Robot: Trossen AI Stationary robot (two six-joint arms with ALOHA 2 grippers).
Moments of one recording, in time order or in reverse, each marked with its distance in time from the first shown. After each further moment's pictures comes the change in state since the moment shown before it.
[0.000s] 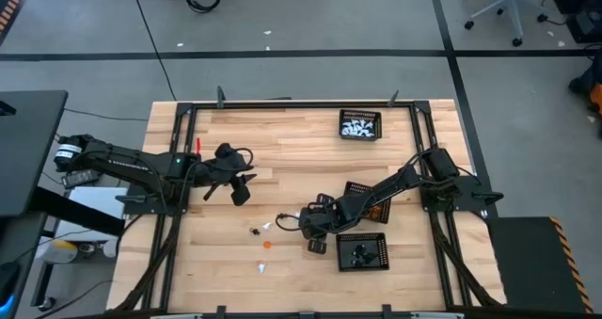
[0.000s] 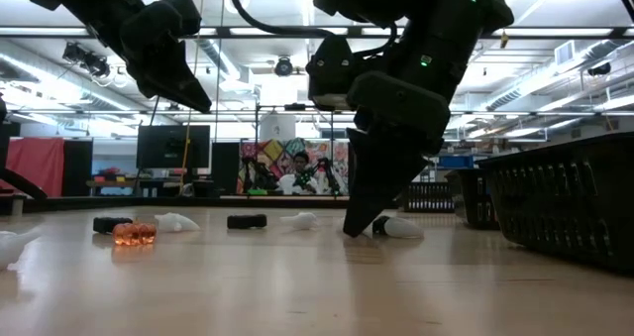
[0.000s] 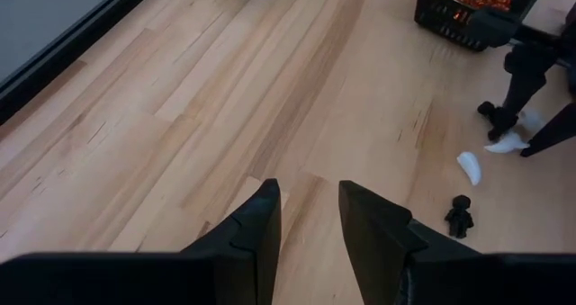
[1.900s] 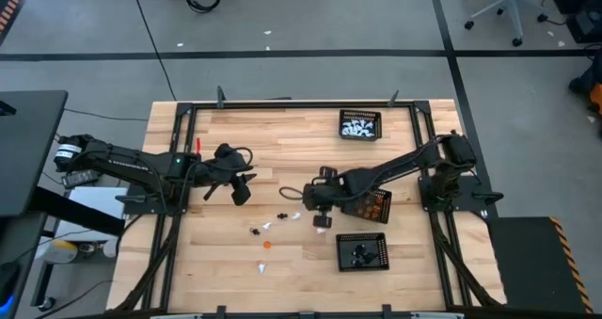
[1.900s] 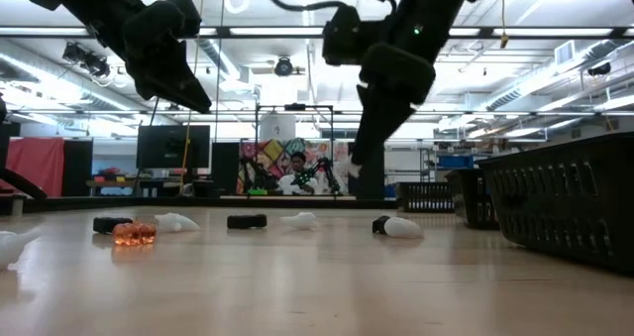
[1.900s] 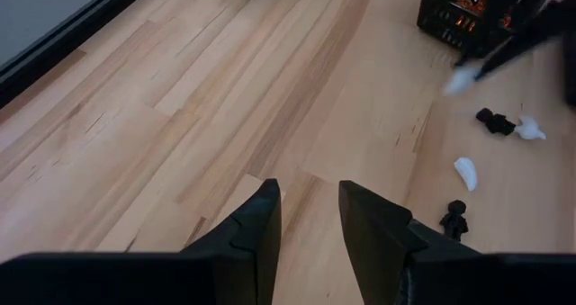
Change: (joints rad) left arm 0.000 0.000 0.000 -0.003 0.000 -0.043; right arm -0.118 -0.184 0.003 -0.167 0.074 -0.241
